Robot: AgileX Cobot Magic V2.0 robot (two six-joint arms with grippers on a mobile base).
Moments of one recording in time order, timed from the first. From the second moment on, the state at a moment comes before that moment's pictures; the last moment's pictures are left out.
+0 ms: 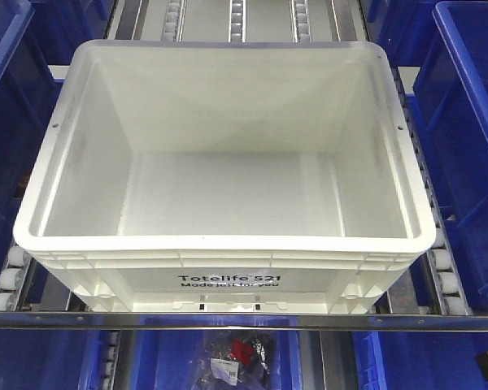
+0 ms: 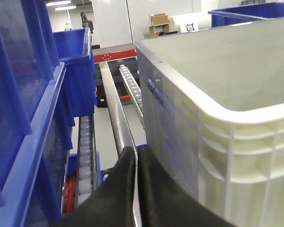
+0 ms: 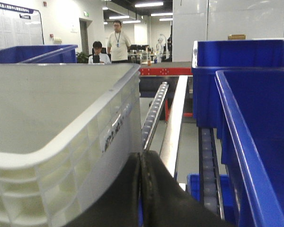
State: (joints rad) left arm -0.20 -0.01 0.03 0.00 0.04 0.10; right arm 0.20 -0.01 0.03 0.03 -0.04 -0.02
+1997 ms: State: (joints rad) left arm -0.20 0.80 -0.91 -0.18 0.68 0.09; right arm 0.20 0.81 -0.92 0.18 0.71 -0.02
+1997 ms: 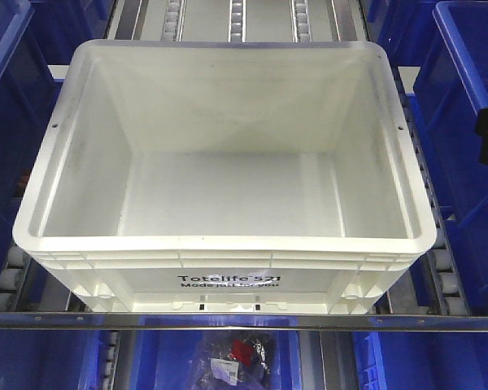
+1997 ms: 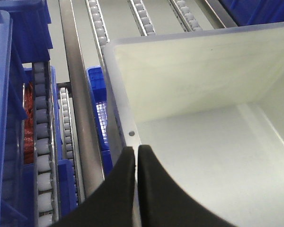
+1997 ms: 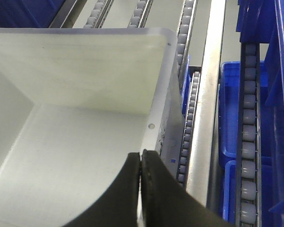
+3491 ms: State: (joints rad) left arm -0.20 1.00 -0.91 -0.18 0.66 0.06; right arm 0.20 1.01 -0.92 0.23 0.65 -0.12
